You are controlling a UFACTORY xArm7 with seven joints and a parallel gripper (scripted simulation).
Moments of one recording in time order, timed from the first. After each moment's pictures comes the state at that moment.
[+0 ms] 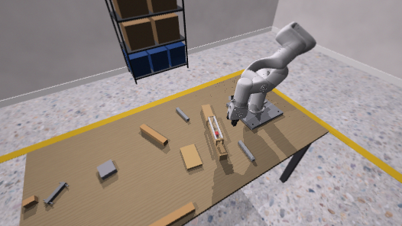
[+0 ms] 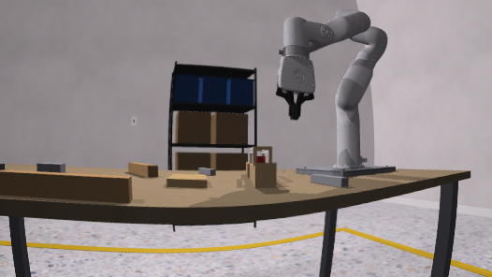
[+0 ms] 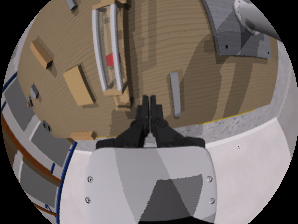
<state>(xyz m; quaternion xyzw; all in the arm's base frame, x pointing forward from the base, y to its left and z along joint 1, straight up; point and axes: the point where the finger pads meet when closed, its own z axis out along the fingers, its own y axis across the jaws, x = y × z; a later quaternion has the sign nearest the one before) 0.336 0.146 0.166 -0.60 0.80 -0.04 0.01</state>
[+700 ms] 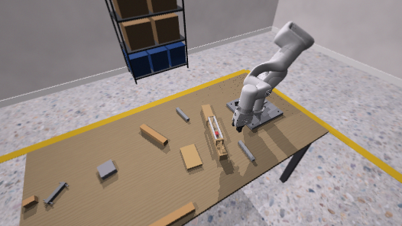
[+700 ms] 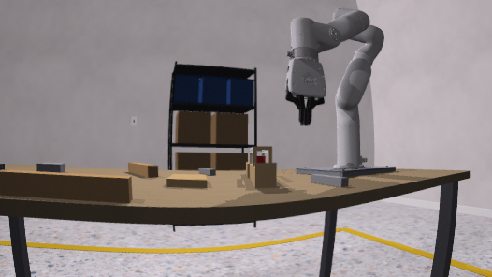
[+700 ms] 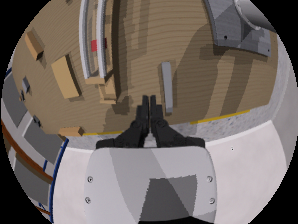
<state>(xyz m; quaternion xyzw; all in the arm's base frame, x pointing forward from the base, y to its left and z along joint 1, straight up) 0.327 0.185 0.148 -0.63 0.78 -0.03 0.01</state>
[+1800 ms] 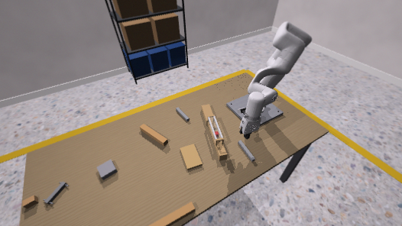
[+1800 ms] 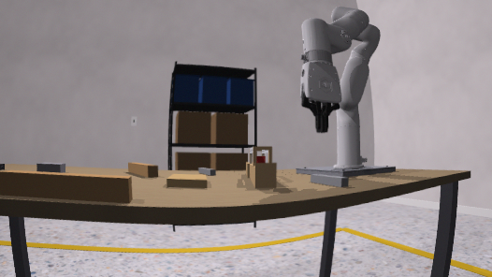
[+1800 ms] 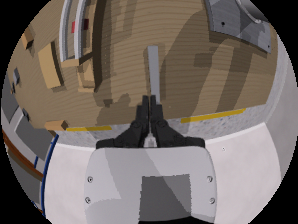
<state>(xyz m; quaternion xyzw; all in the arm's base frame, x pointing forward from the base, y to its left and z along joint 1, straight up) 0.309 0.233 0.127 -0.66 0.75 -0.01 0.00</state>
